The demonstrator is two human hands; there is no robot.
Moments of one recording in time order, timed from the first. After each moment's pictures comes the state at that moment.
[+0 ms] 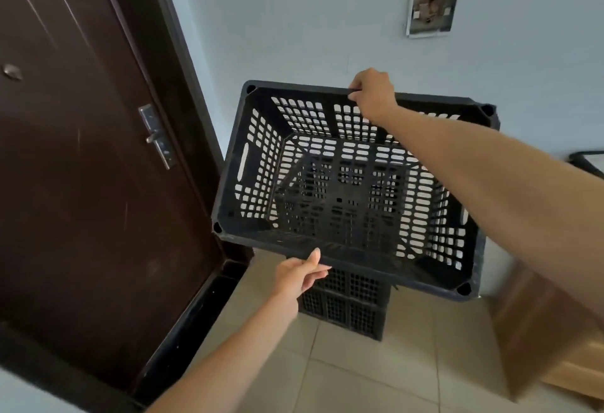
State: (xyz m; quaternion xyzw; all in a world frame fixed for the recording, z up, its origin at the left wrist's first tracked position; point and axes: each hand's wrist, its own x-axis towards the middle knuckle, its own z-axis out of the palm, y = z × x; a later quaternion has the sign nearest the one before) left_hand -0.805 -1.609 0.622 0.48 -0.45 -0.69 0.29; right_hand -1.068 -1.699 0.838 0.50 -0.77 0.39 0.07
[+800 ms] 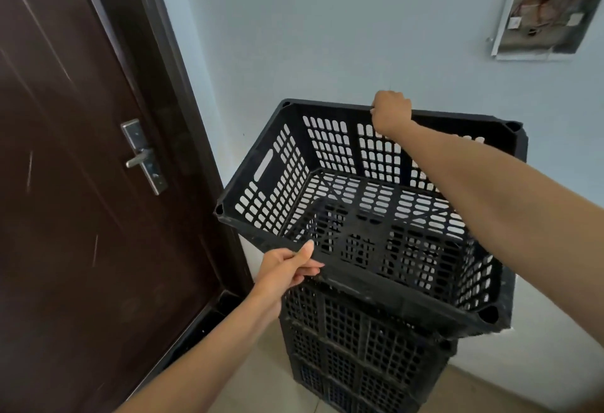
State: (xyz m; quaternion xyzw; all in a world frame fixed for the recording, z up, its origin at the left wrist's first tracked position) left_hand -0.961 -1.888 0.662 0.49 -0.52 -0.62 0.32; right_hand -1.259 -2.034 0.807 0.53 -0.81 0.19 0.15
